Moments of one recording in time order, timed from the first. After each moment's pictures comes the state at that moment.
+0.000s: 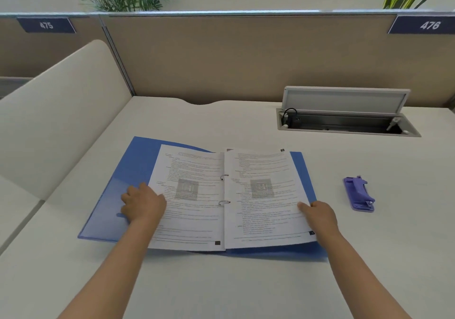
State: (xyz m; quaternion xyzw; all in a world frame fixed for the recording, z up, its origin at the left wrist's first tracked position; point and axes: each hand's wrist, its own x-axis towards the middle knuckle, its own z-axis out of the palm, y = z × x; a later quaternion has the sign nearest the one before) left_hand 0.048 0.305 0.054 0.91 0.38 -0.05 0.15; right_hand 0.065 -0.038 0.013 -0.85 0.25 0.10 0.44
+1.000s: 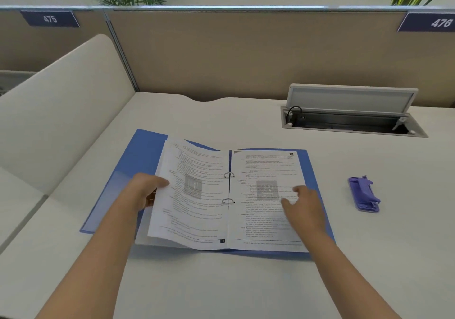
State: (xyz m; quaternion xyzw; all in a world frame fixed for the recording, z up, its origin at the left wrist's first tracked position) left_hand 0.066 0.334 0.082 0.74 0.39 -0.13 0.54; right_hand 0.059 0.009 0.032 -0.93 0.16 0.03 0.33
